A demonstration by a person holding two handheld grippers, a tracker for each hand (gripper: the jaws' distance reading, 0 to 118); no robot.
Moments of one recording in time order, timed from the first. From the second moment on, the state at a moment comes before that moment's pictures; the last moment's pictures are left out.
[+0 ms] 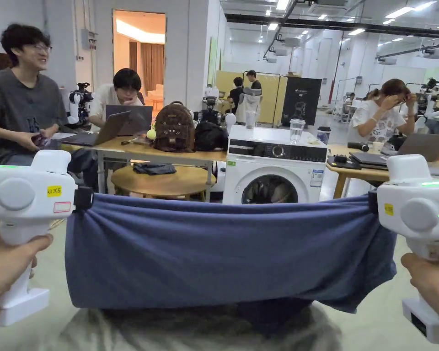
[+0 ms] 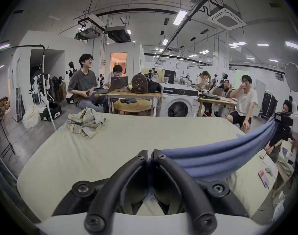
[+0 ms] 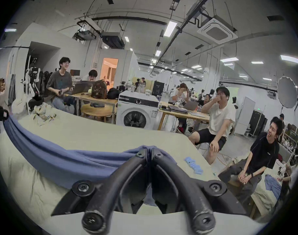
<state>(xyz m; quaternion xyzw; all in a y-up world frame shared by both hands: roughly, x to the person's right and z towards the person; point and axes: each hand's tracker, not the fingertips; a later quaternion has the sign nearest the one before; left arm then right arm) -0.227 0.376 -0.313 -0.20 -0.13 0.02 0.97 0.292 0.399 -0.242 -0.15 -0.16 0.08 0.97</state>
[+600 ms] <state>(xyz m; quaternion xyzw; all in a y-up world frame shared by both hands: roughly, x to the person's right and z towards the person) -0.228 0.222 -0.231 -0.32 -0.13 0.02 0.94 0.288 0.217 -0.205 -0.34 -0.11 0.05 0.93</state>
